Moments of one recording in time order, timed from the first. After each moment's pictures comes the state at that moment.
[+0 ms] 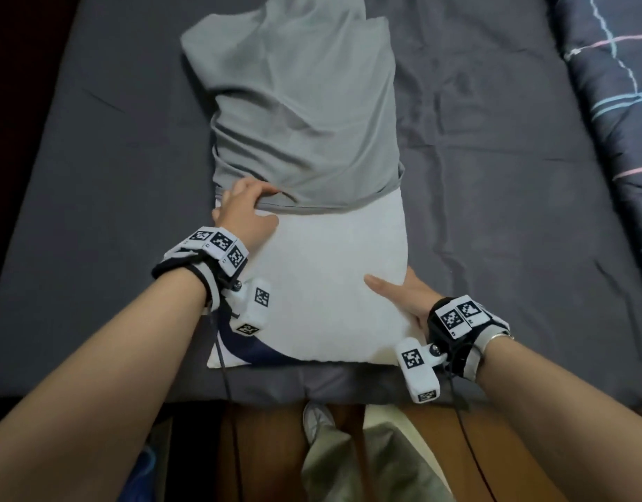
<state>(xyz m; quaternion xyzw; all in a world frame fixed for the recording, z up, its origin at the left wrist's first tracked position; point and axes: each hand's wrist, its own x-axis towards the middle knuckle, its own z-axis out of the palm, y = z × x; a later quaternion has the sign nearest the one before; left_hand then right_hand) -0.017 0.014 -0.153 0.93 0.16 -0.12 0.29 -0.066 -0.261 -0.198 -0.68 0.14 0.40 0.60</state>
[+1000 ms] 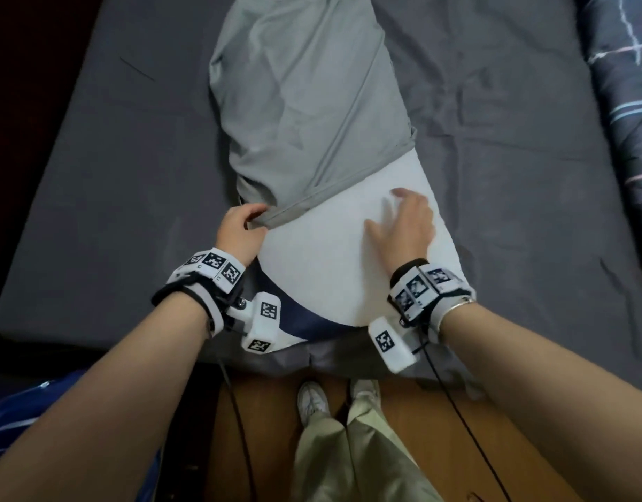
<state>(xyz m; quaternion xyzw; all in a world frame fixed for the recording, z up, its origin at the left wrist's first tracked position) -0.094 0.028 -0.167 0.86 0.26 -0.07 0.42 -0.053 -0.197 -0.161 -0.95 0.07 0.03 0.31</state>
